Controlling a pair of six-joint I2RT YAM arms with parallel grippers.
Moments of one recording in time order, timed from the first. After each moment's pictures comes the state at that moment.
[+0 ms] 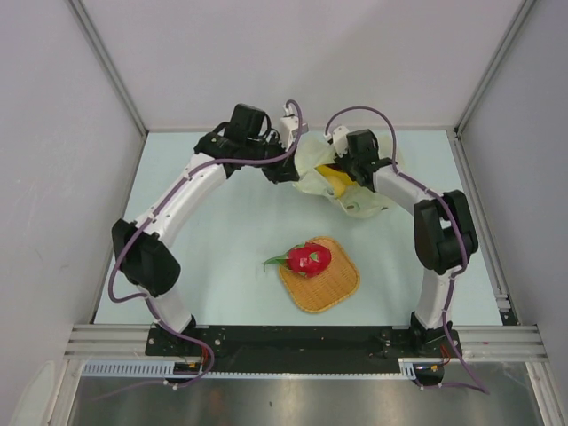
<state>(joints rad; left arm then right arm) -0.51 1.74 1.76 -0.77 0.57 0.24 0.36 1.94 1.43 -0.15 0.18 -0.41</state>
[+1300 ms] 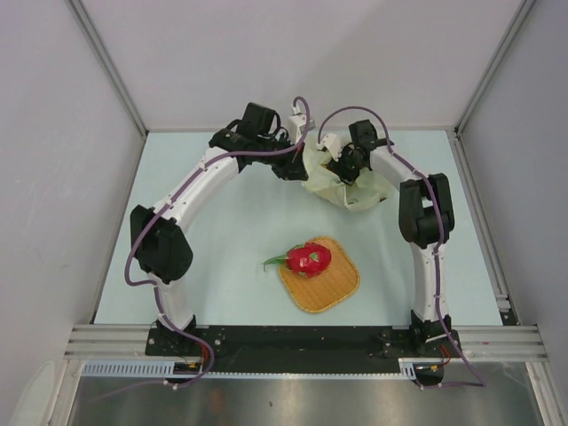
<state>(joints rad) -0.52 1.86 1.84 -0.73 0.65 0.15 0.27 2.23 1.81 -0.55 -0.25 -0.77</state>
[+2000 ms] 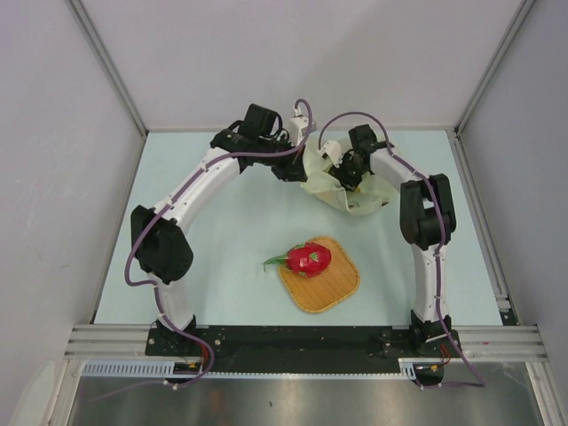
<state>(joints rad) -0.52 1.86 1.84 -0.75 0.60 0.17 0.28 2.25 1.81 -0.62 -0.26 -0.78</state>
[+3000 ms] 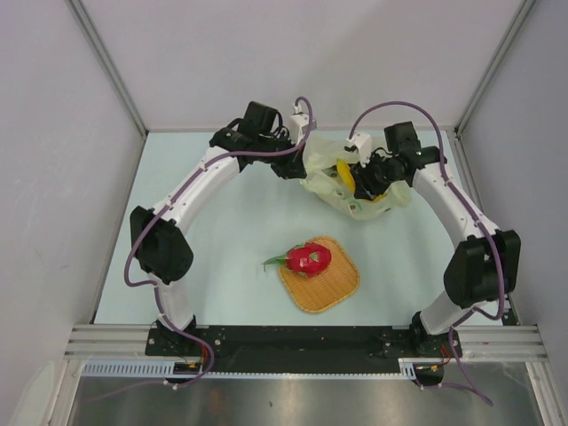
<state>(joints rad) -0.53 1.86 1.86 -0.75 0.57 0.18 0.24 1.64 1.47 -0.80 -0.45 -0.55</state>
